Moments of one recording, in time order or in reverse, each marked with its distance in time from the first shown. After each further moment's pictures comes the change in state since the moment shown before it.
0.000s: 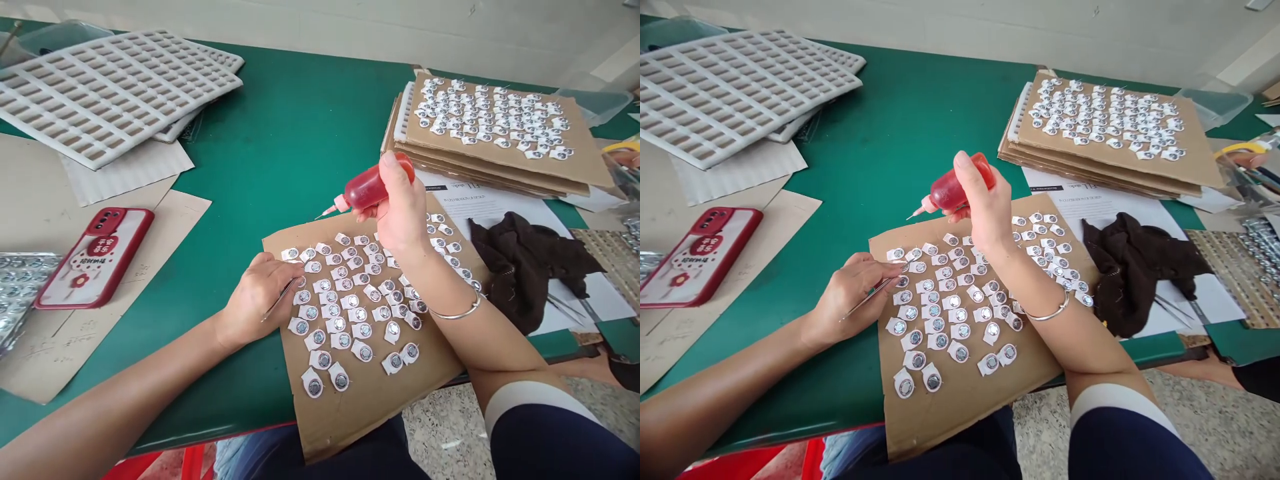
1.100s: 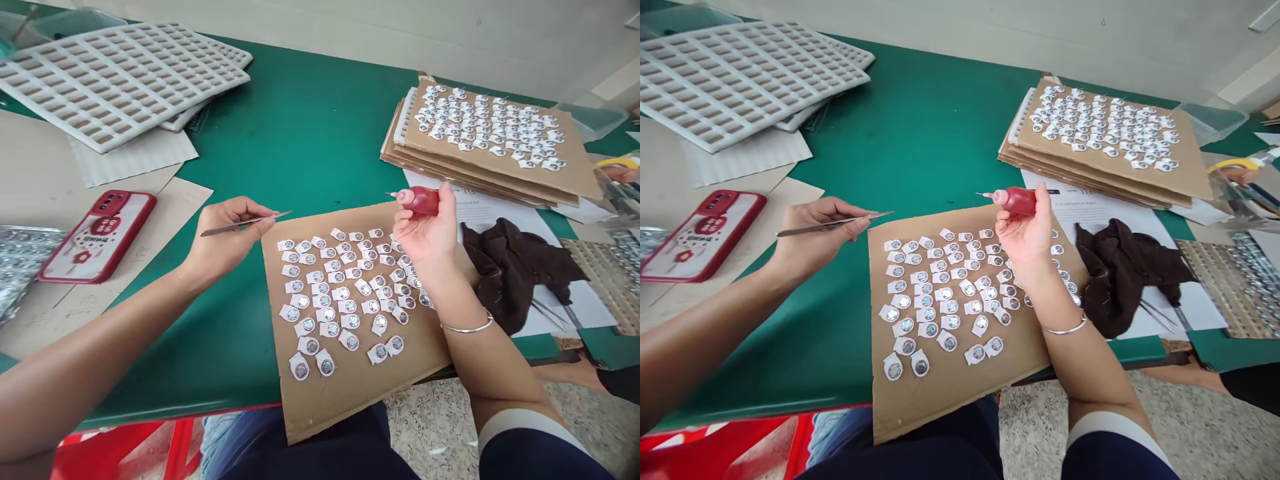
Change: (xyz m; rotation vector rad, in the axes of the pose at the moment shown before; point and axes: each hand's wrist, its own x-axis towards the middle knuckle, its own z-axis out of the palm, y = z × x) left_hand 0.040 -0.015 -0.037 -0.375 0.161 -0.665; right_hand -0.016 0.032 -0.080 0.213 0.040 0.140
